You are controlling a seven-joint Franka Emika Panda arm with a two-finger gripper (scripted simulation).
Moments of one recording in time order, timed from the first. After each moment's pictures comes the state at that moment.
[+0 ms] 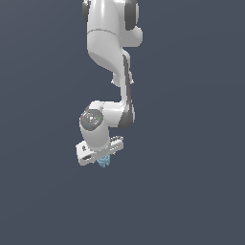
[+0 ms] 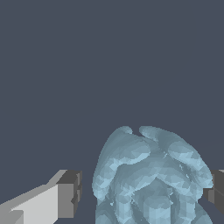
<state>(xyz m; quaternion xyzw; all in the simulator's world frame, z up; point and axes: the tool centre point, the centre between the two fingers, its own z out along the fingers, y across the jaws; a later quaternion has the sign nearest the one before) 0.065 -0.091 0.041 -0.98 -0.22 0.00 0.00</state>
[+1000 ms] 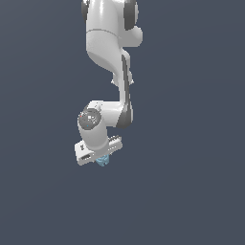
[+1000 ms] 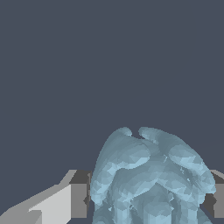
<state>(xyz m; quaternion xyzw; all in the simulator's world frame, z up) 0.063 -0.097 0.041 -0.98 -0.22 0.00 0.00</state>
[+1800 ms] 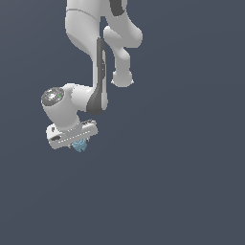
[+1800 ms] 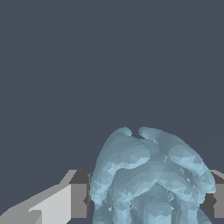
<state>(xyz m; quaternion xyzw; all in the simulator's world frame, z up) 0.006 -0.210 0.078 -0.98 -0.22 0.00 0.00</state>
